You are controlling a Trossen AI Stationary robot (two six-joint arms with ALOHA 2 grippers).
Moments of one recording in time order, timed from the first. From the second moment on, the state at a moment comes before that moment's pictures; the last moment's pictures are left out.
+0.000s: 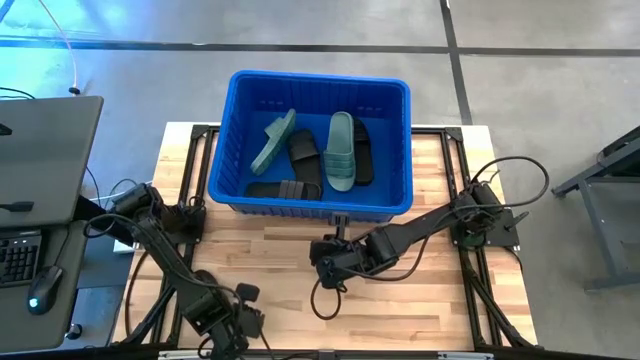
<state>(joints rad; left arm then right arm) -0.80 1.77 1.27 -0.73 -0.10 -0.66 0.42 1.96 1.83 -0.89 0.57 0.22</state>
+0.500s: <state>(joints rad) -0.81 1.77 1.28 -0.75 -0.17 -0.61 0.42 1.96 1.83 -0.89 0.54 0.22</state>
